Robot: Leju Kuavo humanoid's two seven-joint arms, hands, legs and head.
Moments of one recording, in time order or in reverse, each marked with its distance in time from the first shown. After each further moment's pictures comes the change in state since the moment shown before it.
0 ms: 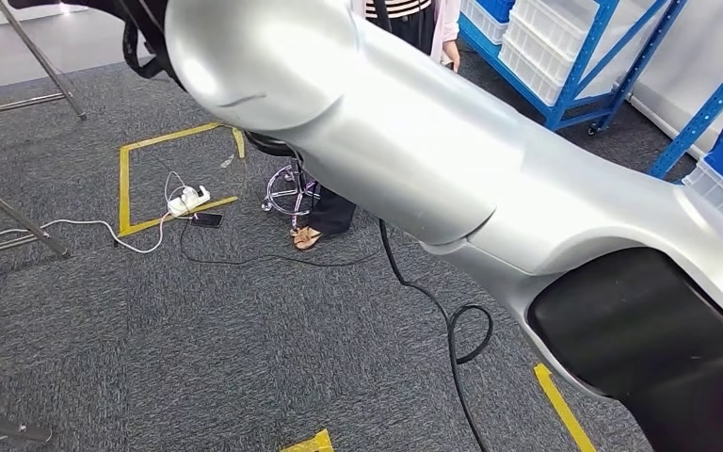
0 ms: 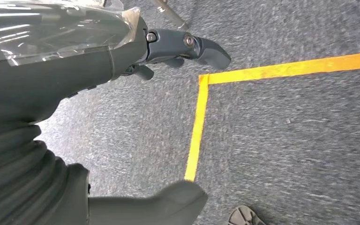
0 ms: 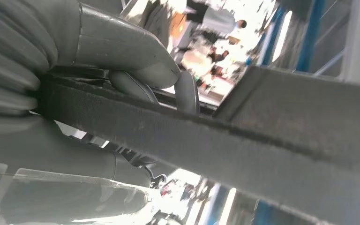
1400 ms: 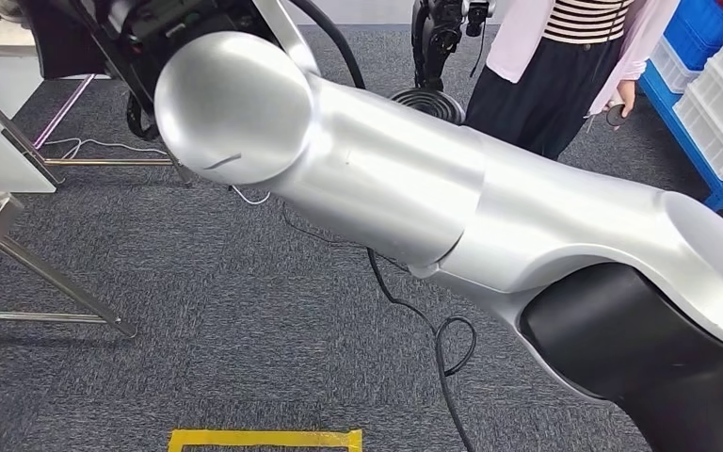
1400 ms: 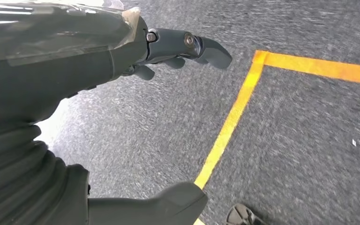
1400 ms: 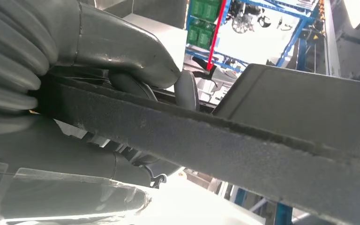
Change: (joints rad) left arm 0.003 0.011 -0.017 0.001 0.014 -0.014 0.021; right arm 0.007 -0.003 0.132 0.008 -0.092 -0.069 -0.013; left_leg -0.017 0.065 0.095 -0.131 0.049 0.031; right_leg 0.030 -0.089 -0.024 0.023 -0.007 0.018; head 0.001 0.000
